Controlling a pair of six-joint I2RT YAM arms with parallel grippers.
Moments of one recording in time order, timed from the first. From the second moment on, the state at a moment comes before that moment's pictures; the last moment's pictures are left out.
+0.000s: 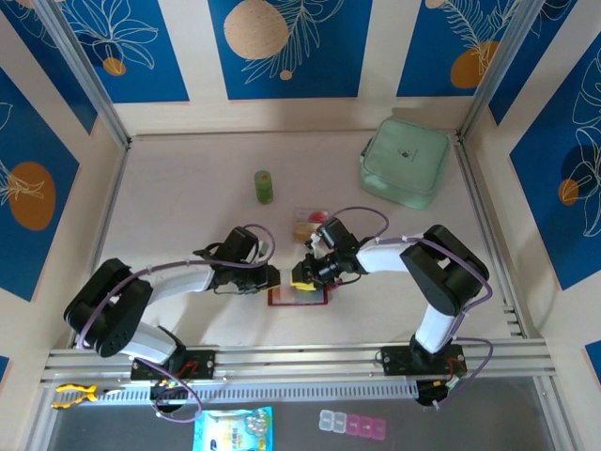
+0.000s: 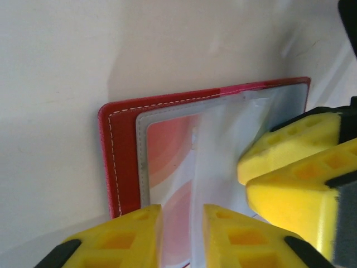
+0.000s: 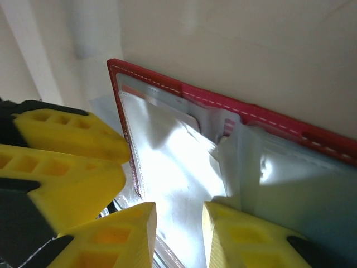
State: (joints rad) left arm -0.66 1.46 0.60 -0.17 0.44 -0.84; right arm 0.68 1.73 0.73 -0.02 -0.73 0.88
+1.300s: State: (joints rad) left arm -0.71 1.51 0.70 -0.15 0.48 -0.88; right arm 0.64 1.51 0.65 -0.03 -0.71 0.90
